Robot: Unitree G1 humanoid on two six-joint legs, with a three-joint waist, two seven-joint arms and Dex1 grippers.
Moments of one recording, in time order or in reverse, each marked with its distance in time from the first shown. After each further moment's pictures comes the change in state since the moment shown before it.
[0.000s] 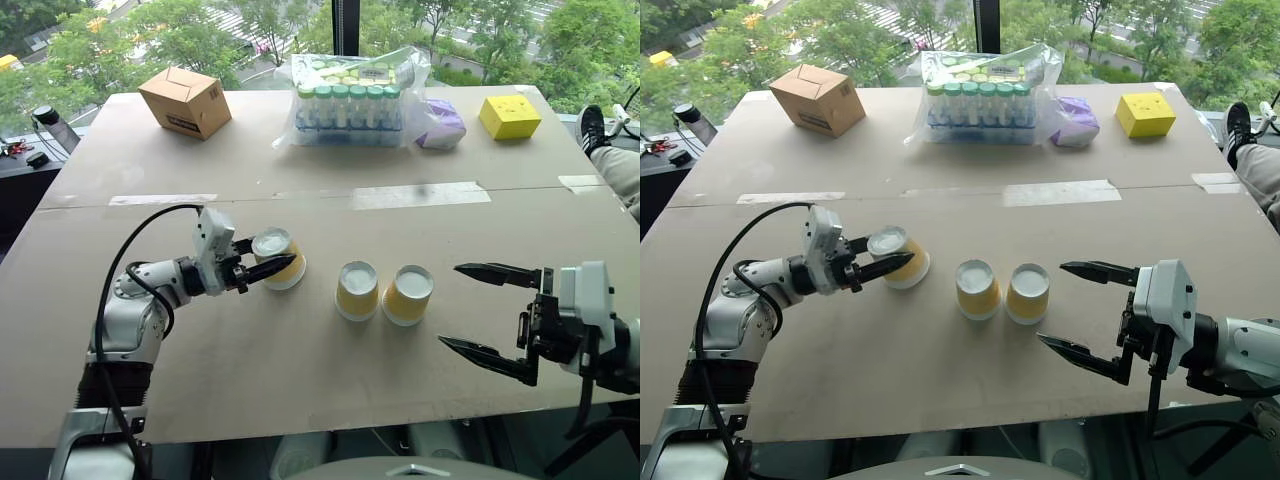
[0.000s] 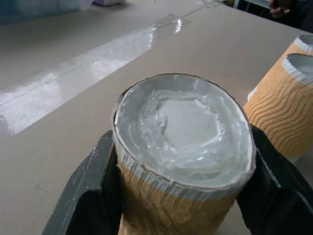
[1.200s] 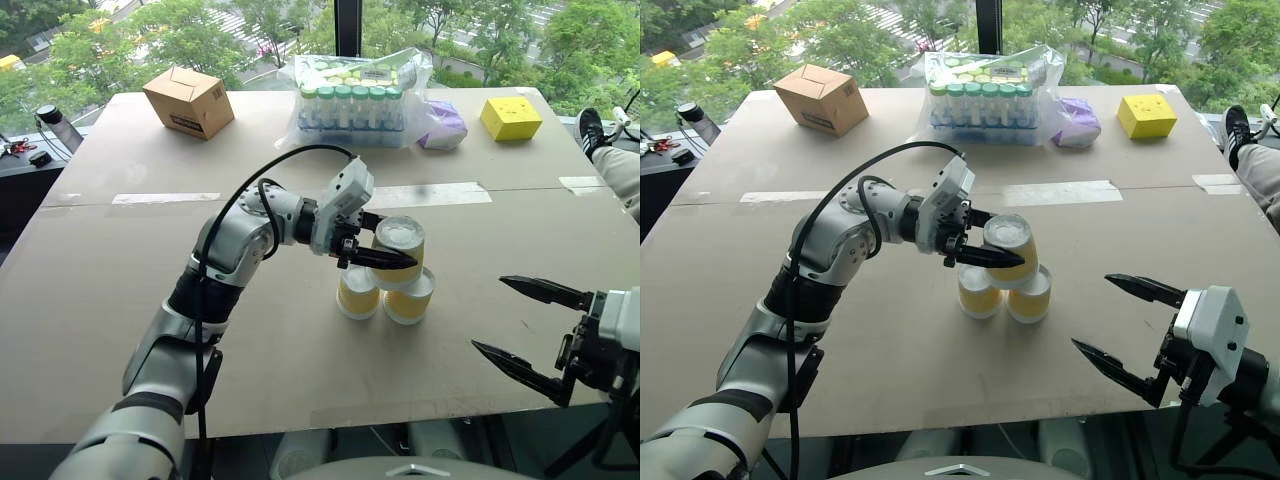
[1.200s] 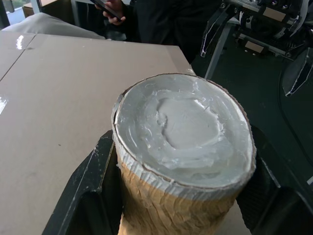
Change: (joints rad) left arm -0.505 -0.195 -0.413 -0.096 0.013 0.289 -0.099; right arm 0.320 0.020 -0.237 -0.034 -0.021 -0.087 -0.005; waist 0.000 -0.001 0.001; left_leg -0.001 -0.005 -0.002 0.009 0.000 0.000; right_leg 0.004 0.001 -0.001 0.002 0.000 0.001
